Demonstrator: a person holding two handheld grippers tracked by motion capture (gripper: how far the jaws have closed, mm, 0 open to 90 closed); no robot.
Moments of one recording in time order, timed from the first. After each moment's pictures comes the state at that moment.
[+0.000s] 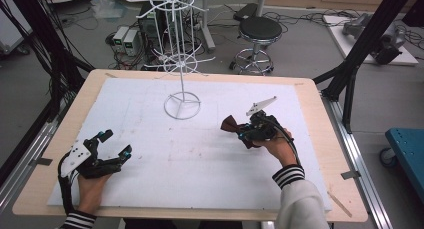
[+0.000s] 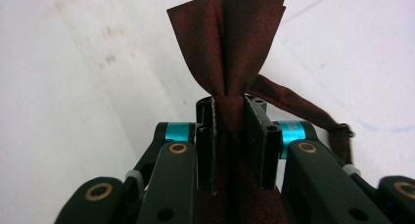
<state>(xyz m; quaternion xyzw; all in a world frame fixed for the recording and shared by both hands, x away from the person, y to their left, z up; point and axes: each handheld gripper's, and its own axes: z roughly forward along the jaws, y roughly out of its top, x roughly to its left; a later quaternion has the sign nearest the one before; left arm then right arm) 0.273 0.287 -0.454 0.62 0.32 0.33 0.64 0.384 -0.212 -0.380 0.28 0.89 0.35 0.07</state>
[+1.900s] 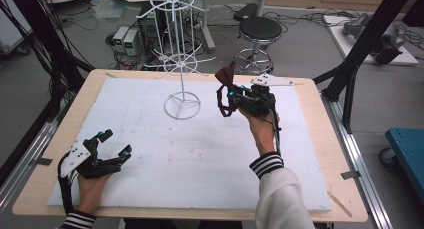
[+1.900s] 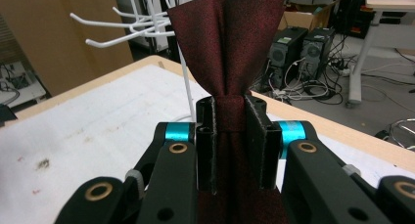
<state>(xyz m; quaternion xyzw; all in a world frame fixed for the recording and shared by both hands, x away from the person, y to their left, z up) 0.273 0.287 -0.454 0.61 0.32 0.33 0.64 0.387 -0.180 -0.310 0.36 0.72 0.55 0.21</state>
